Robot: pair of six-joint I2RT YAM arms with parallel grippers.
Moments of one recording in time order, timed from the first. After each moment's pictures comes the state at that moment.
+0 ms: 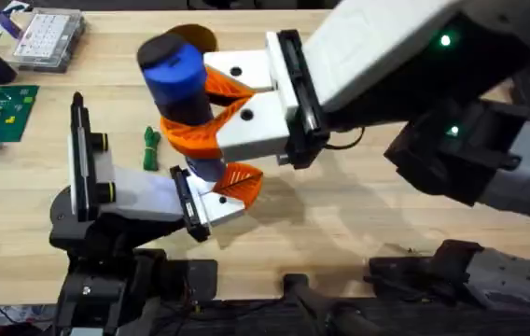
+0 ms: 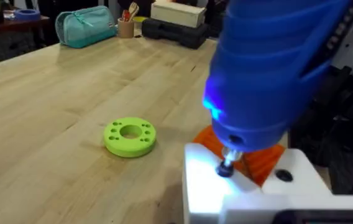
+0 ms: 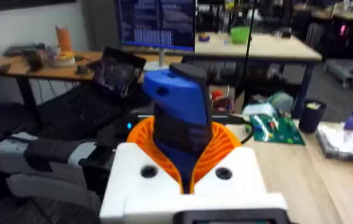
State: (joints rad) left arm -0.02 0.00 0.01 -0.12 1.15 -0.04; right arm 0.81 1.24 0.80 0.61 -0.90 0.11
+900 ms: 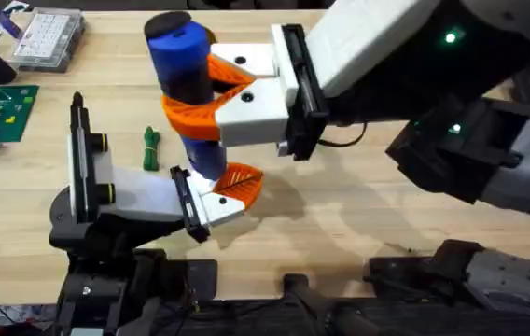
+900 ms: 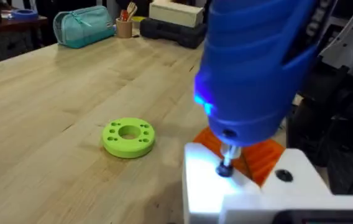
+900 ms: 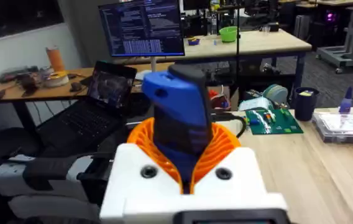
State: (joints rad) left arm -0.02 0.00 0.01 -0.12 1.15 -0.04; right arm 0.80 1.24 0.80 0.61 -0.84 0.23
